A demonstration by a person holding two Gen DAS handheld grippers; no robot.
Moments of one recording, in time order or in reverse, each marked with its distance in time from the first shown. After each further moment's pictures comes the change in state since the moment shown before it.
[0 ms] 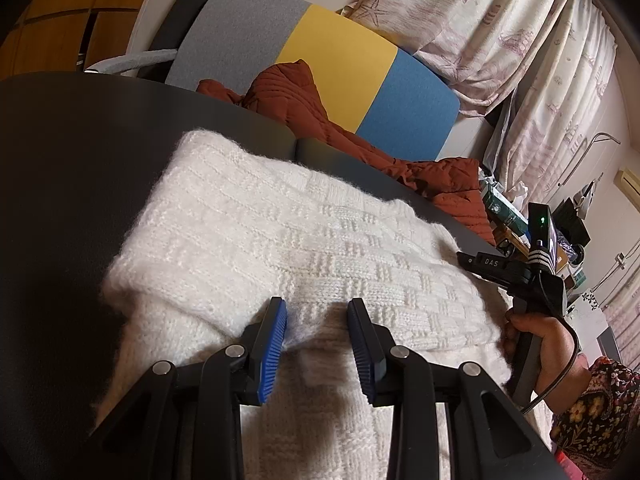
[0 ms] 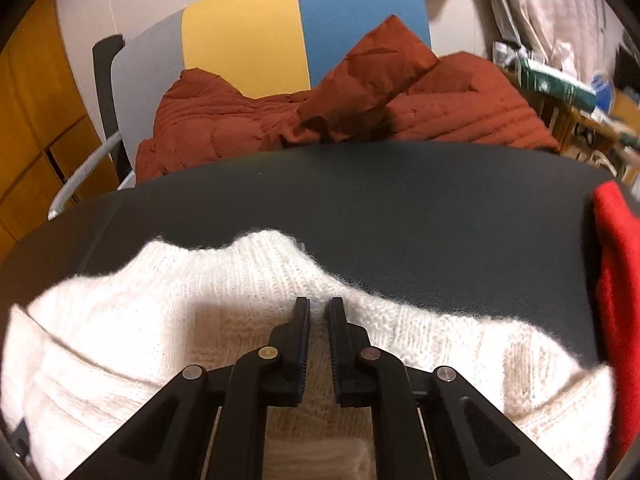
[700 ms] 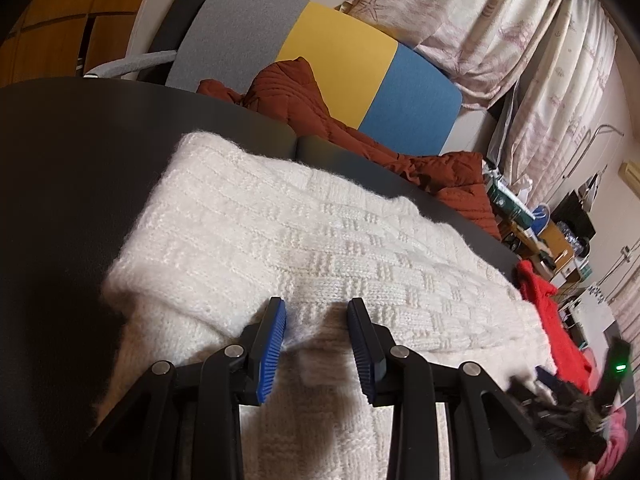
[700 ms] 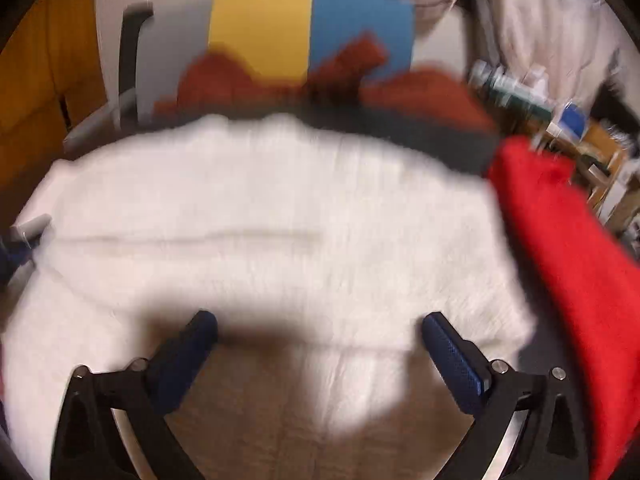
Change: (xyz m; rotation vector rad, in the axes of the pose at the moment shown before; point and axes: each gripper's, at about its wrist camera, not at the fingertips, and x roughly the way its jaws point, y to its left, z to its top) left arm -0.002 -0.005 0.003 0.041 0.025 0.038; right arm -0.122 0.019 -0.137 -0.078 -0.051 -0.081
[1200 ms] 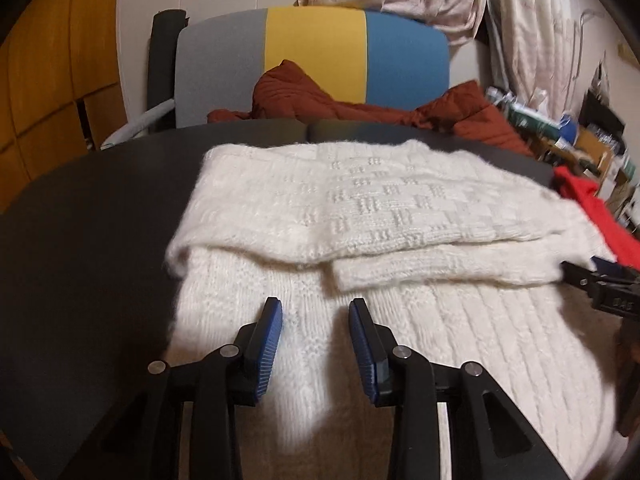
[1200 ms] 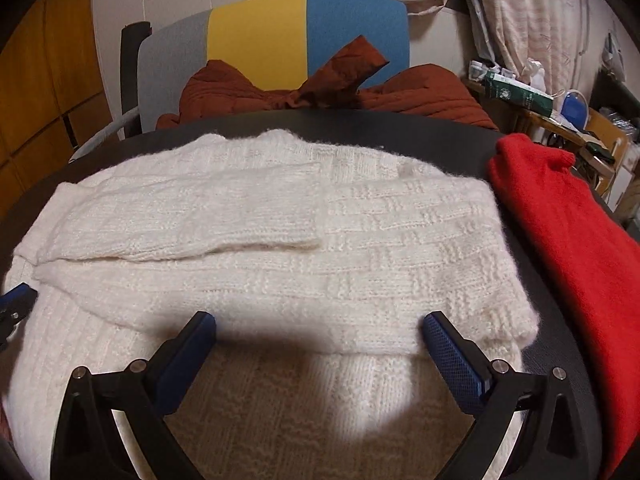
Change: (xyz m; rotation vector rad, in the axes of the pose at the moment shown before) left arm -0.021 -0.019 -0.032 0.314 0.026 0.258; right arm 0.004 -0.004 0.002 0.009 0.017 0.021
